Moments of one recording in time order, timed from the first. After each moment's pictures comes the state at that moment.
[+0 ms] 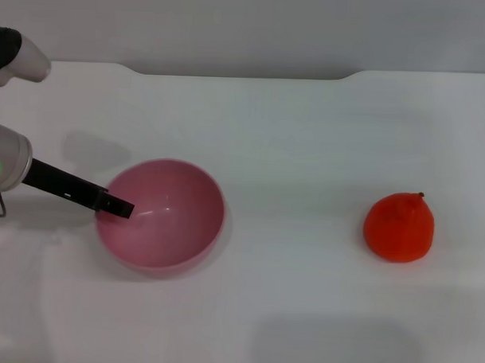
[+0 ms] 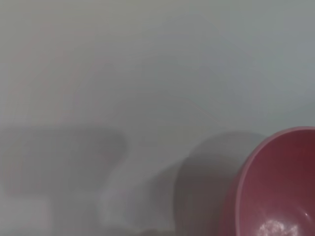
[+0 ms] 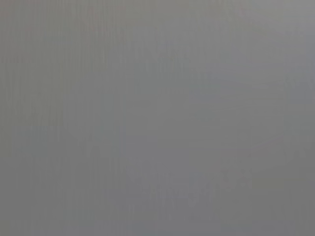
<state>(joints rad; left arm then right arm) -0.58 -2.05 1.06 1.04 2.54 1.39 -2.43 0.62 2.08 -1.29 -0.22 0.23 -1.19 0.15</state>
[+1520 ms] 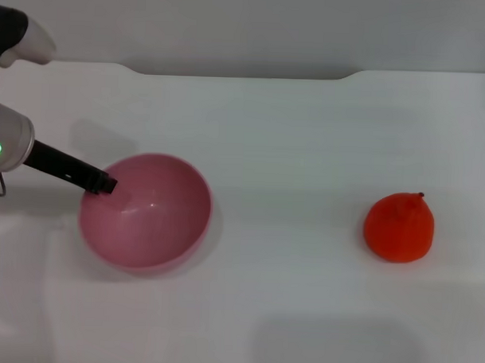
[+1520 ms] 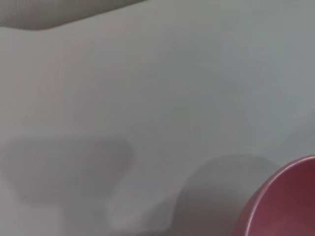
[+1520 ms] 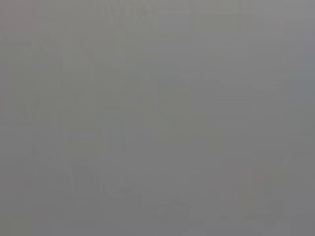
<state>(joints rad) -0.62 -2.03 1.08 1.04 2.55 1.38 -2.41 0.53 2.06 -1.32 -0.39 0.09 -1.22 0.57</state>
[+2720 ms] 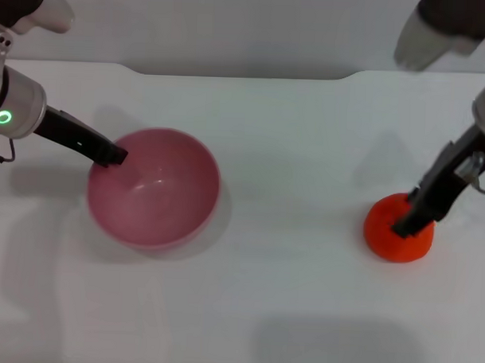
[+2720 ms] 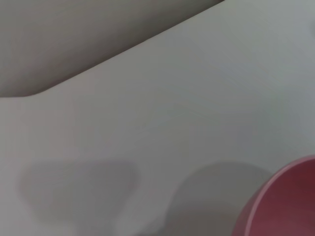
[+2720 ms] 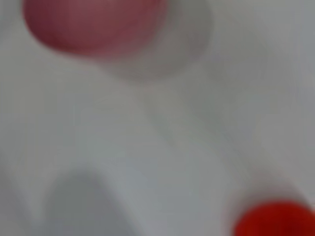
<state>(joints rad) -0.68 -2.02 1.08 1.05 2.55 1.37 -2.35 0.86 2.05 -1.25 -1.25 -2.68 -1.86 2.45</state>
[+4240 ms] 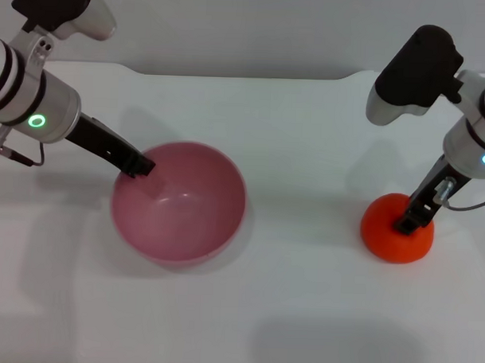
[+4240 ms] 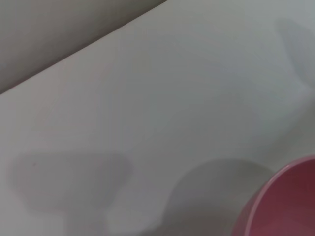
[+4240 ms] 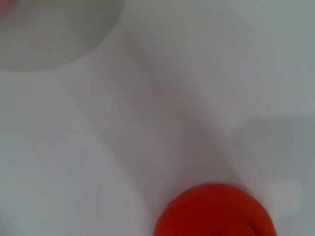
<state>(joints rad) -0.73 -2.05 1.13 1.05 2.57 1.41 -2.36 0.80 2.07 -1.43 -1.06 -2.81 -1.49 2.50</state>
